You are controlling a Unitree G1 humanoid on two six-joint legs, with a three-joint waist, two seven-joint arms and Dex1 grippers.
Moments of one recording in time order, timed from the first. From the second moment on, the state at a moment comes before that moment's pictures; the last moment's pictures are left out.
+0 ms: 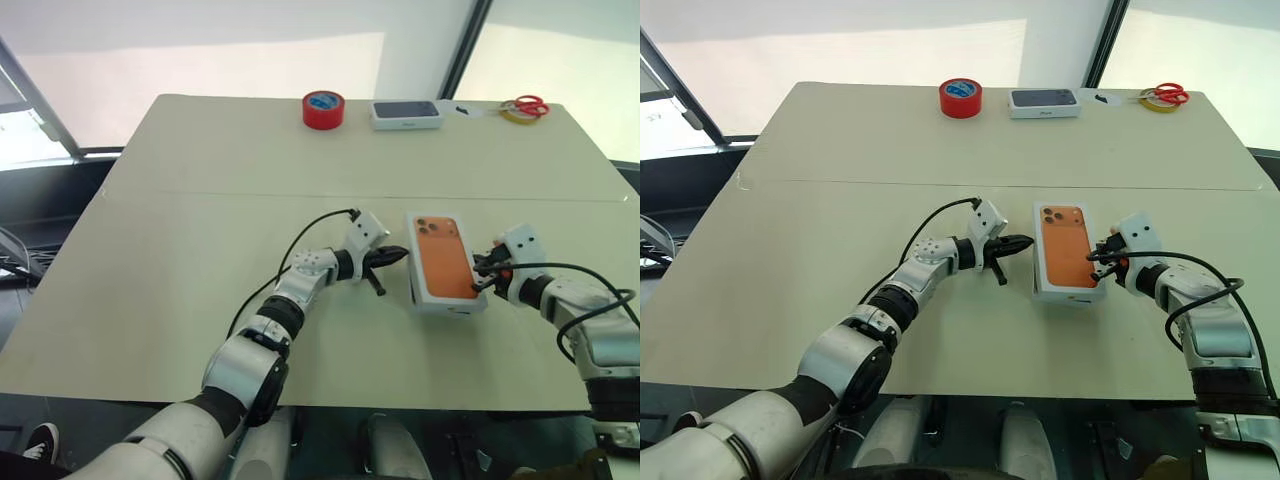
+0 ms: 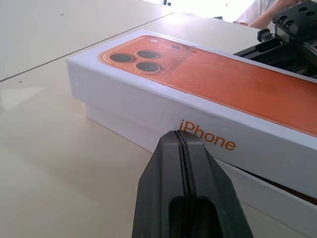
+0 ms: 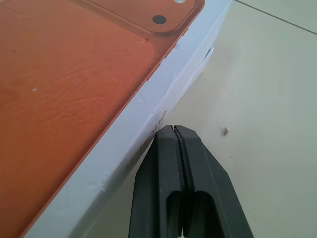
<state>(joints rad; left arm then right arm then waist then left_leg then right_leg) -0.92 -0.15 -0.13 1.08 -0.05 -0.17 -0.80 -0.23 -0.73 -0.16 0.06 0.28 0.50 0.65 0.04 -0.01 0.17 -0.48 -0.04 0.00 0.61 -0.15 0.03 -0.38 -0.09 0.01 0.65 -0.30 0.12</state>
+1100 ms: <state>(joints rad) -0.91 -0.14 -0.14 1.08 -0.03 -0.18 -0.80 -0.24 -0.76 -0.12 0.04 0.17 0.47 0.66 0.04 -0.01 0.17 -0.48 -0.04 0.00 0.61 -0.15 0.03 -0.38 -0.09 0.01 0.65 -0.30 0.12</state>
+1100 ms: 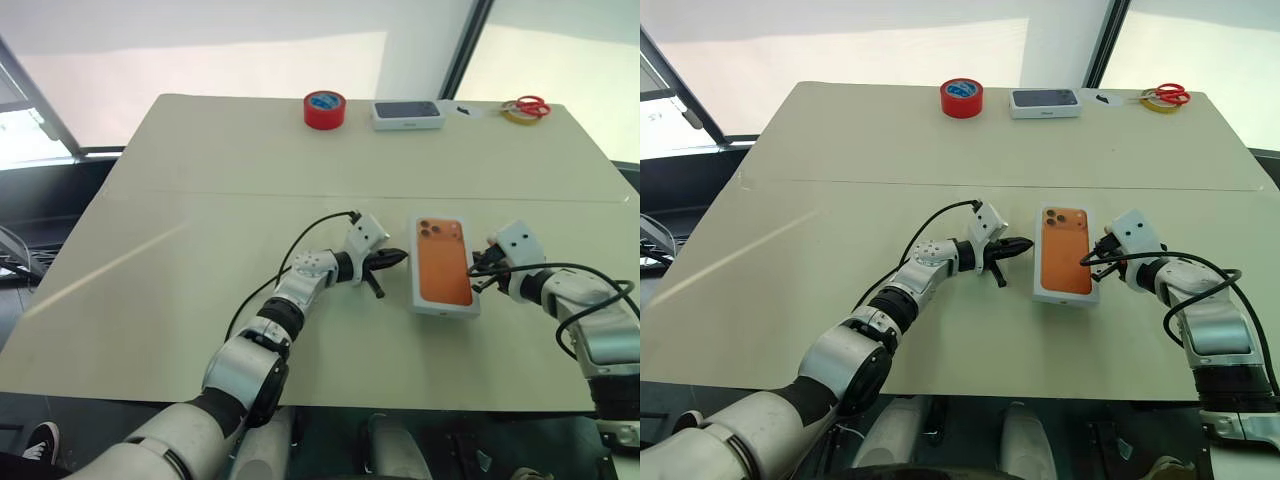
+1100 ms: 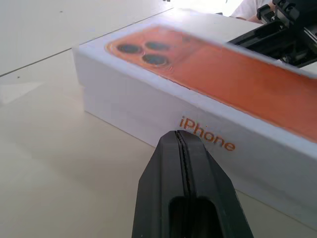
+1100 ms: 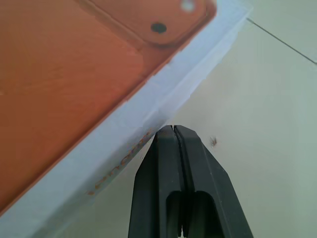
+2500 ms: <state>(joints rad) -0.92 -0.16 -0.25 0.97 0.06 -0.12 -0.76 -0.36 -0.68 -0.16 0.18 0.17 0.39 0.59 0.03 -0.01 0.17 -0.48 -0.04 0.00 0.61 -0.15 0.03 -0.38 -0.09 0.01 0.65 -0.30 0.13</state>
